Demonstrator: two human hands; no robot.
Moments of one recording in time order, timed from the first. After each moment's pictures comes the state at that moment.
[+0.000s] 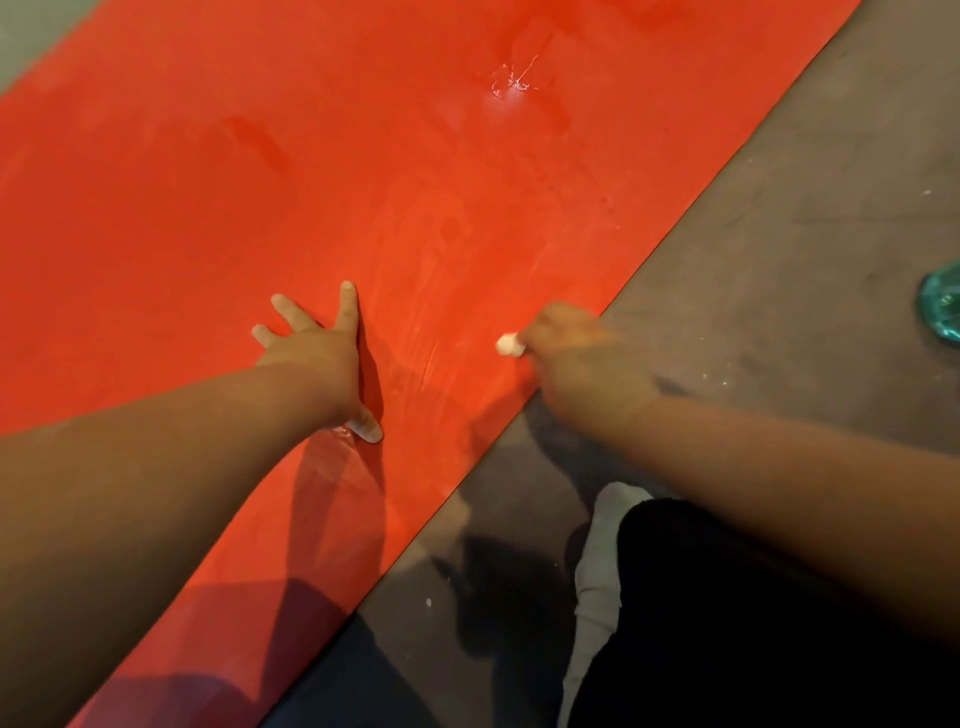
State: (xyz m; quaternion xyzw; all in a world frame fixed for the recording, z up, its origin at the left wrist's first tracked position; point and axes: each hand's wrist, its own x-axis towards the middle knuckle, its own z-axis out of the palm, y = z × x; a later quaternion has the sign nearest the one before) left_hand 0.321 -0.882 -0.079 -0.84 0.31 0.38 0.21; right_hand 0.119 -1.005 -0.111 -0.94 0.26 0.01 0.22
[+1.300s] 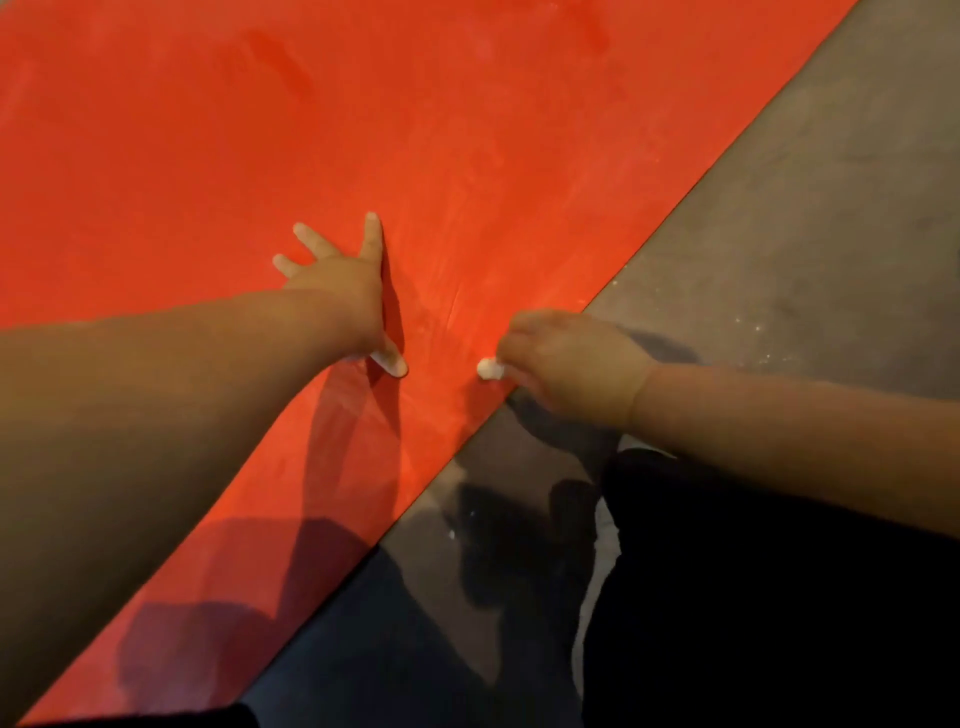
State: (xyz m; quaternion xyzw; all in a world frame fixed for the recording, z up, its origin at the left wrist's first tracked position) left_hand 0.319 -0.879 -0.076 -0.85 0.32 0.37 0.18; right_hand 0.120 -0.968 -0.107 -0.97 0.06 0.09 0.22
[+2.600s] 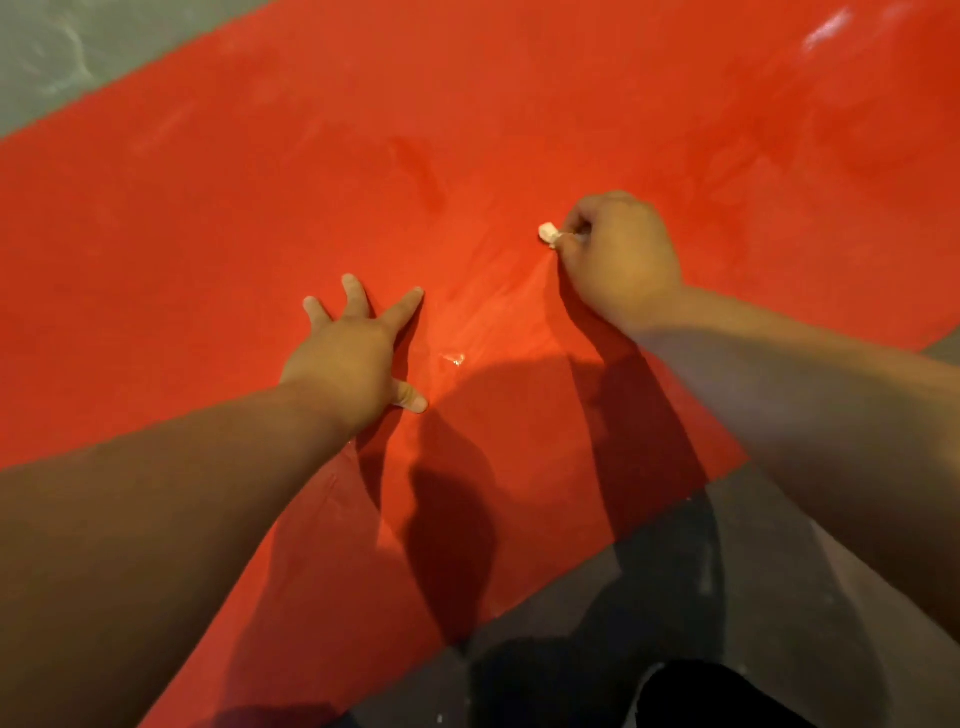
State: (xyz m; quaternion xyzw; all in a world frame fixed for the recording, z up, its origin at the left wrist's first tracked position) left_hand 0.397 -0.869 -0.092 -0.89 0.28 0.34 0.07; right_hand 0.323 -1.102 -0.121 -0.93 0.29 -0.03 0.23
